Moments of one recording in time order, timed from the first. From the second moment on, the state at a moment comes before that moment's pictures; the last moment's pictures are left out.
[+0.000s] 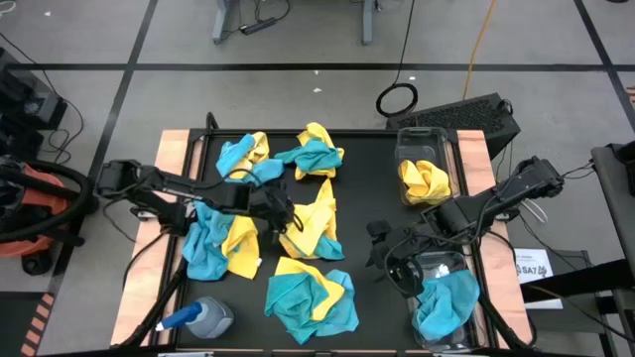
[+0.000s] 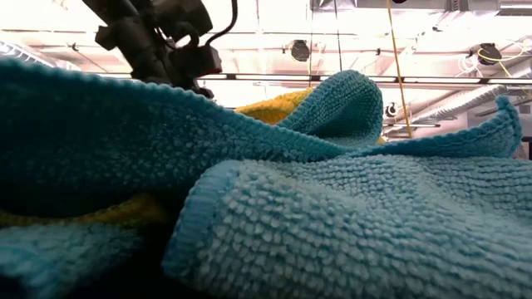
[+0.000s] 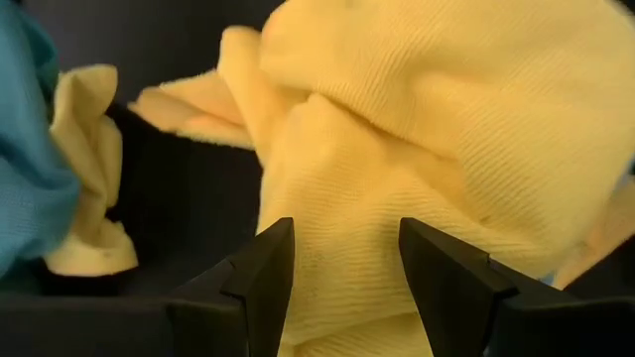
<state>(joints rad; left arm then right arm) 0.01 1.45 0.79 -0.26 -0.11 0.26 0.43 1.36 1.25 -0.70 -0.10 0.14</state>
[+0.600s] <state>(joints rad) 0.06 1.57 0.81 -0.31 -0.03 0.32 0.43 1.36 1.25 -0.70 -0.05 0.10</state>
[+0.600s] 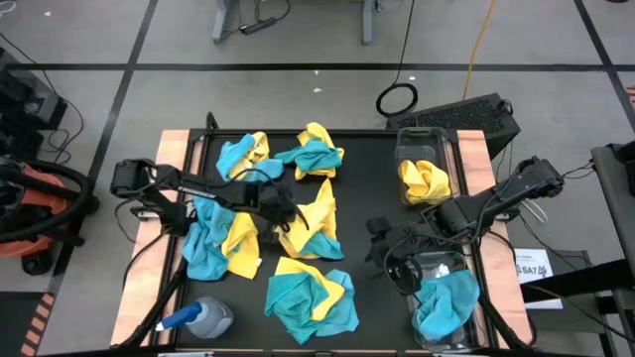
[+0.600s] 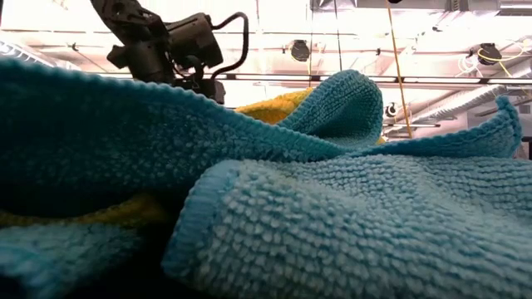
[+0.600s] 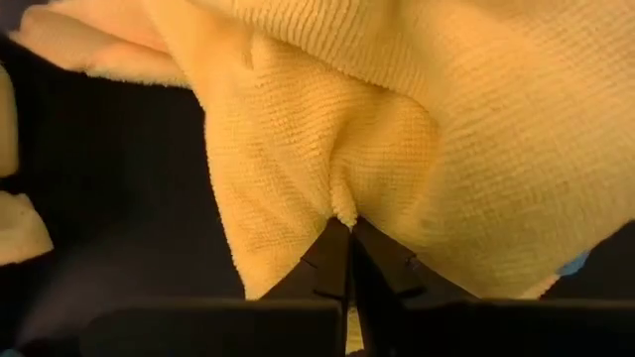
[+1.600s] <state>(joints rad) -0.21 1.47 1.38 -0.59 -0.40 0.63 0.21 1.45 1.25 -0.40 0.32 0.00</state>
